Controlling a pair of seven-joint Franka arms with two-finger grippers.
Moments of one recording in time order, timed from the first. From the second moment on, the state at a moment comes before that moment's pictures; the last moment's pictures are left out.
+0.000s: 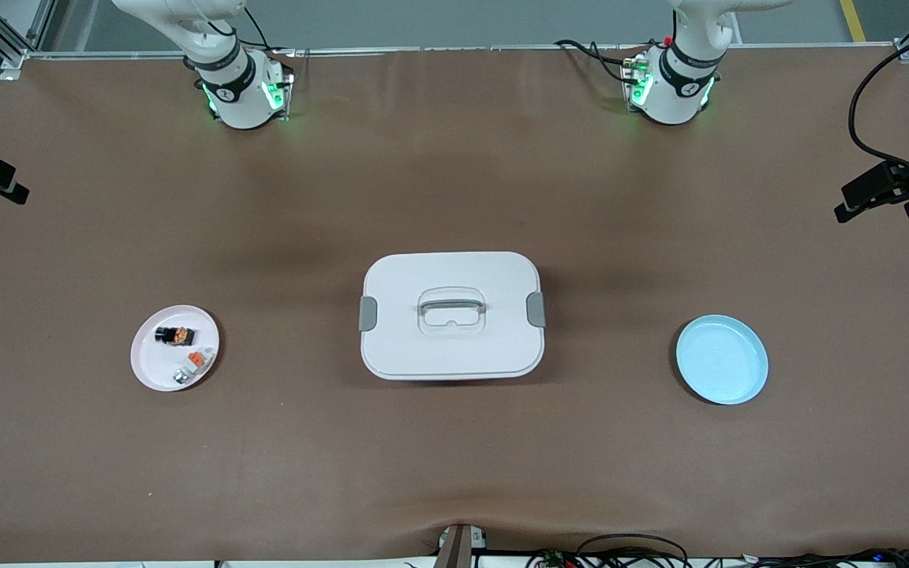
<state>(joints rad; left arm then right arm) 0.03 0.00 -0.01 -1.56 -0.04 1.58 -0.04 -0.06 0.00 -0.05 -1.46 0.04 1.45 0.00</state>
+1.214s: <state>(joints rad) 0.03 0.00 -0.01 -1.56 -0.04 1.58 -0.04 -0.11 0.16 -0.07 -1.48 0.03 1.59 0.04</state>
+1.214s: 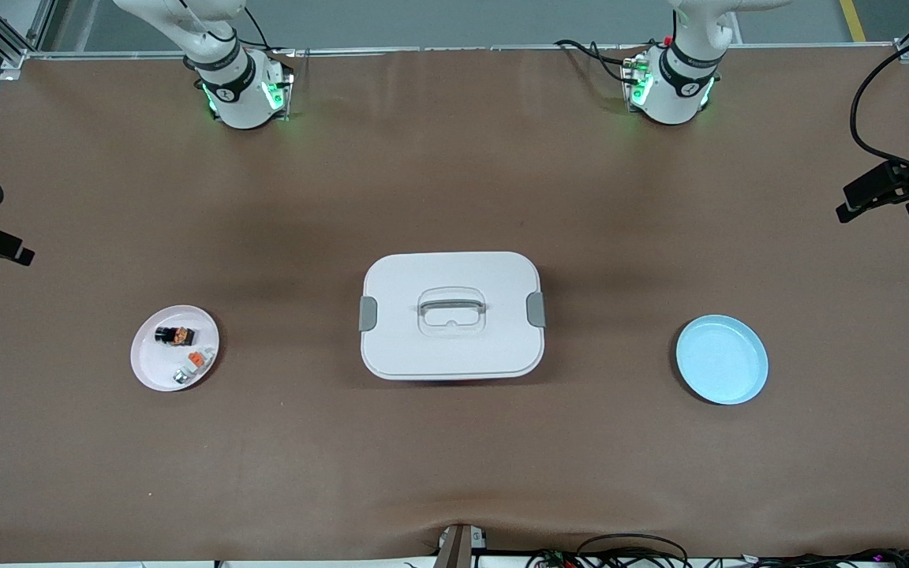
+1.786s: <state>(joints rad) 0.03 0.00 -0.01 -1.56 -0.04 1.58 -0.04 -0.10 0.26 -0.06 -1.49 0.03 1.66 0.04</state>
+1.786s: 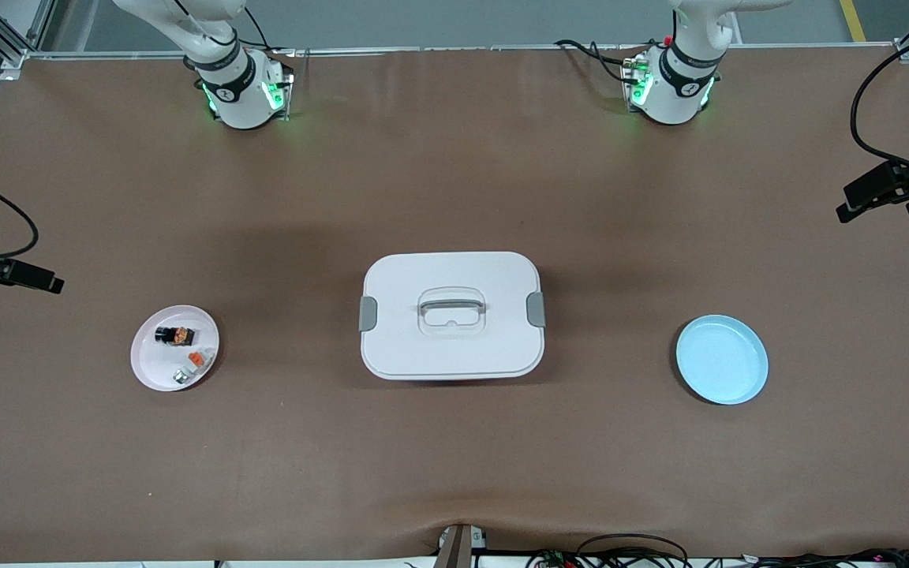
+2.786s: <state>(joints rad) 0.03 0.00 0.00 -1.56 -0.04 1.58 -0.04 -0.07 0.39 -0.06 -1.79 0.03 2.08 0.04</state>
